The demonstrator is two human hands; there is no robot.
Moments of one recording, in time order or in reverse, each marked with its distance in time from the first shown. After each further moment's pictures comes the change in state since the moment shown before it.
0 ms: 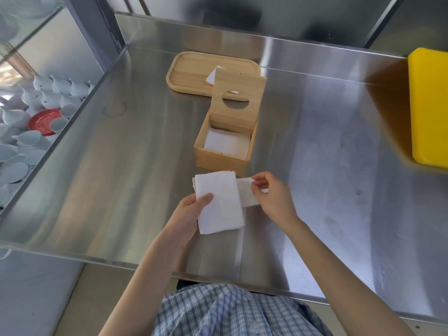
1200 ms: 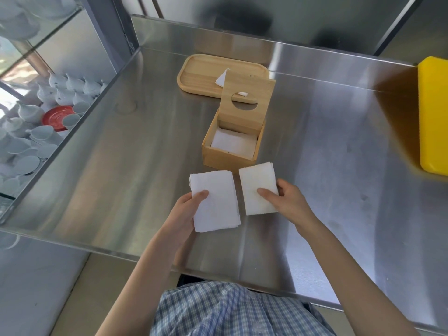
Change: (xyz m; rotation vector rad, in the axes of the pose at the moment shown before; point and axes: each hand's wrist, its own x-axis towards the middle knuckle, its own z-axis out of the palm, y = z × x) left_hand -0.006 0.001 -0.007 -0.038 0.148 -0.034; right_hand -0.014 -0.005 -0.026 0.205 -0.215 0.172
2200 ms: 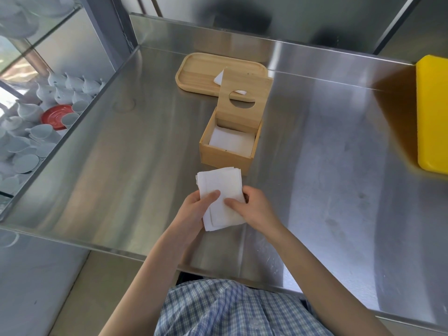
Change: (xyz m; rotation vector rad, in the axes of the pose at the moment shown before) left_hand -0.007 -0.005 0.015 0.016 -0.140 0.080; right_hand -0.011 -0.009 0.049 -0.100 -0.113 -0.094
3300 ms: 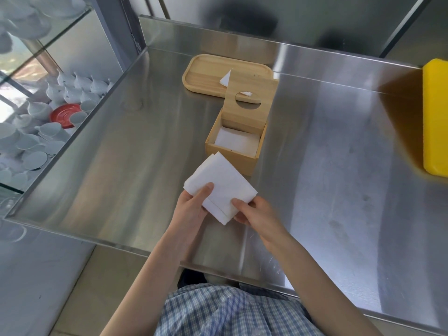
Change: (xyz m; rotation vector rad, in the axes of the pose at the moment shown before) left_hand -0.009 0.000 -0.005 -0.213 0.053 0.261; right_hand -0.013 0.010 0.007 0.532 -0.045 0.172
